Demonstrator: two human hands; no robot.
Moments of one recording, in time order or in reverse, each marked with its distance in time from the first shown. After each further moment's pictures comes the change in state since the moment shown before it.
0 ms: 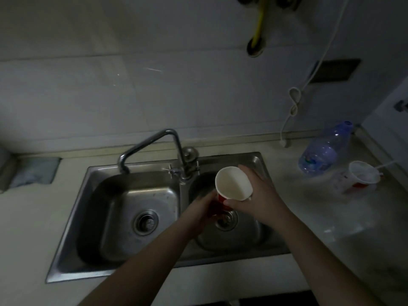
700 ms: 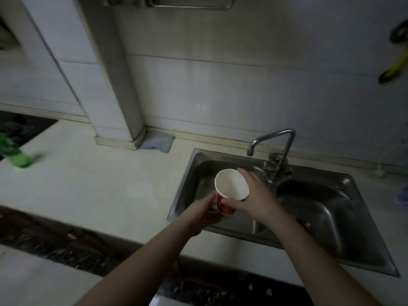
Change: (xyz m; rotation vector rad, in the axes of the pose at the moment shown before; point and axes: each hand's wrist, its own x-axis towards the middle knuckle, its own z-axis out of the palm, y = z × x) left_hand -0.223 -0.026 -0.257 -0.099 0.254 0.111; right_hand -0.068 -0.258 0.187 0.008 -0.158 -0.228
